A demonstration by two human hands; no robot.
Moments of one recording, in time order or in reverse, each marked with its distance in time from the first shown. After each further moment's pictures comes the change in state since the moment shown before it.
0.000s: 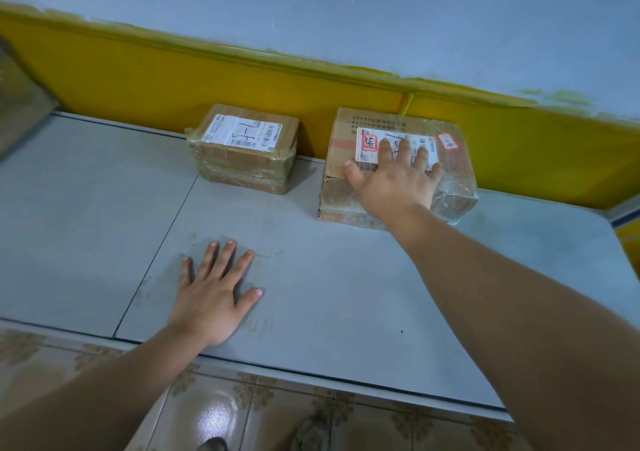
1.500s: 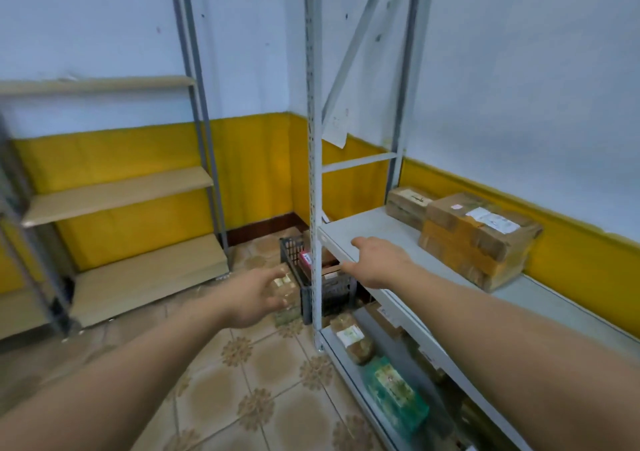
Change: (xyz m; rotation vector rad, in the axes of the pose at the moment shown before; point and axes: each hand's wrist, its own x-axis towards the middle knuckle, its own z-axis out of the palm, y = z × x) left_hand -0.427 -0.537 -0.143 -0.455 0.268 -0.688; right_hand -0.401 -0.665 -0.097 0.022 -0.111 -1.206
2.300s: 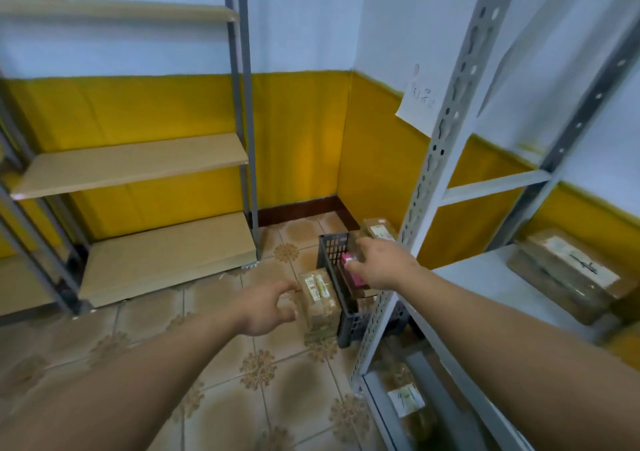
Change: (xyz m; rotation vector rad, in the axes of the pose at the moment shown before) left_hand 0.312 -0.221 -0.043 -0.060 -0.165 -0.134; right_hand 0.394 -0.122 0.054 0.013 -0.168 -0.140
